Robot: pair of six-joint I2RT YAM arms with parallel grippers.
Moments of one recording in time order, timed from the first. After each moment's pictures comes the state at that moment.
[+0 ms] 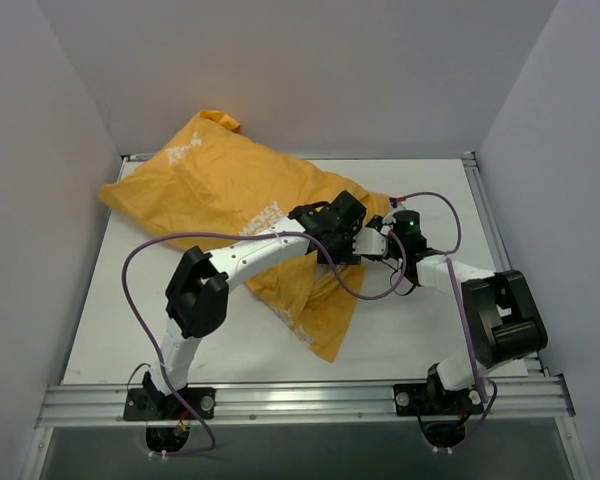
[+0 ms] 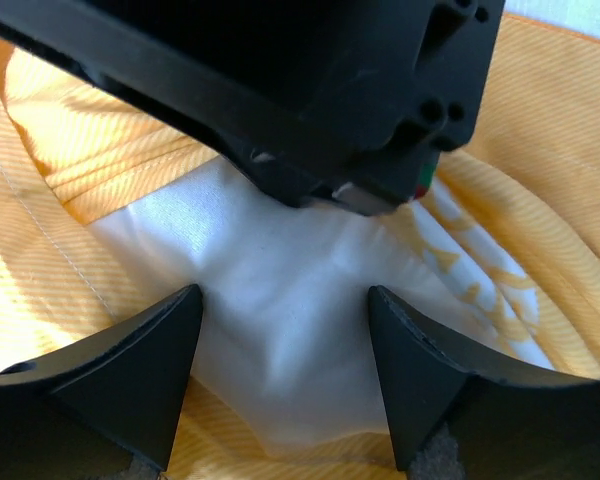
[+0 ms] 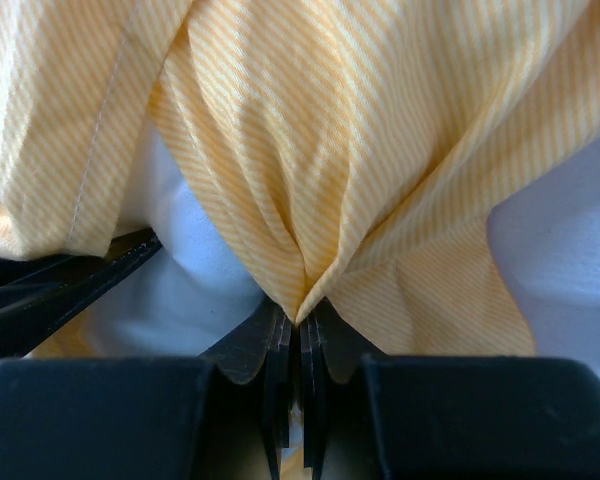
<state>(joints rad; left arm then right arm) -0.92 2.09 1.88 -0.74 -0.13 0.82 0.25 1.54 0.68 0.34 -0.39 0.83</state>
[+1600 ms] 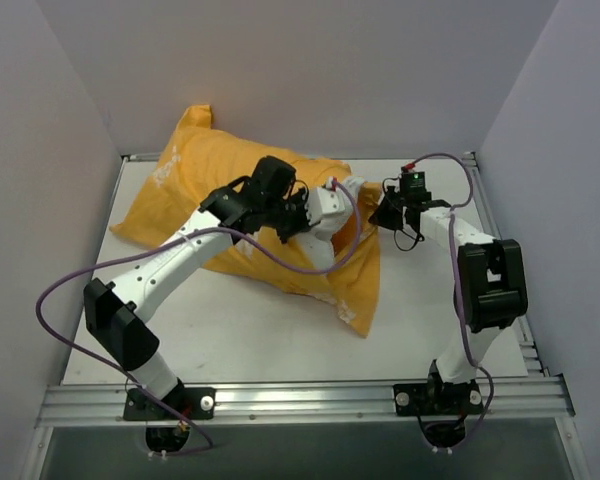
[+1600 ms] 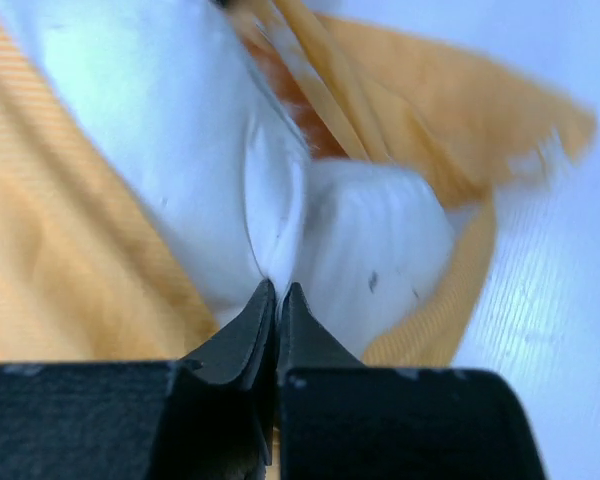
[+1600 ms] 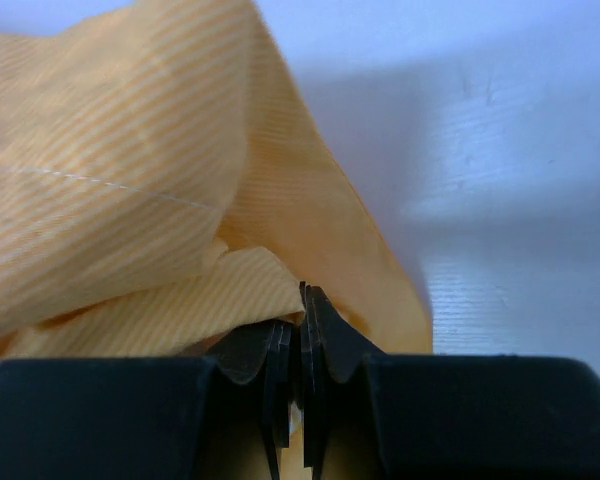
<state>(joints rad) -0.77 1.64 1.63 -0.77 0.27 0.65 0.12 1.75 1.19 -0.21 -0.15 0.56</state>
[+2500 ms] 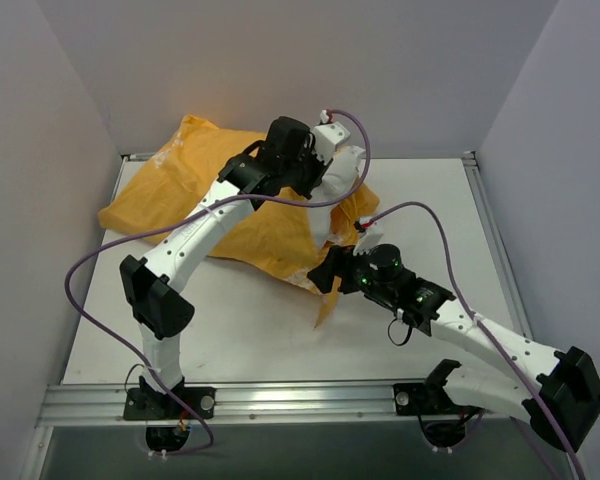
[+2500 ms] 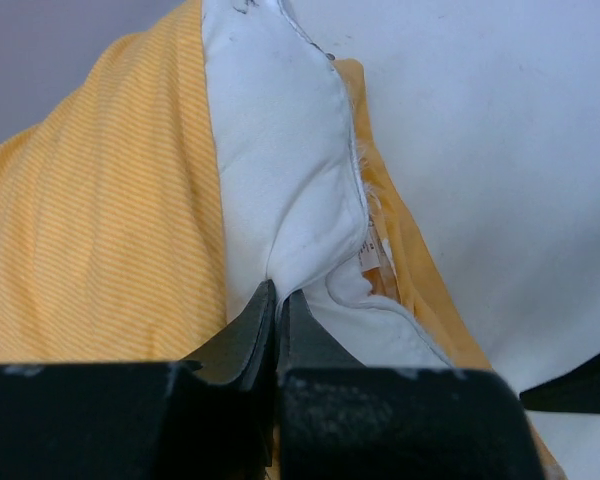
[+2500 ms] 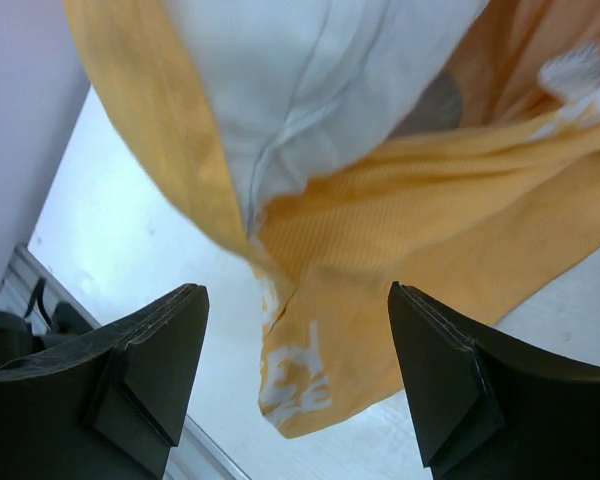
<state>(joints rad) -0.71 1.92 2.11 -0.74 0.06 0.16 0.70 1.02 0.64 -0.01 -0.05 0.60</state>
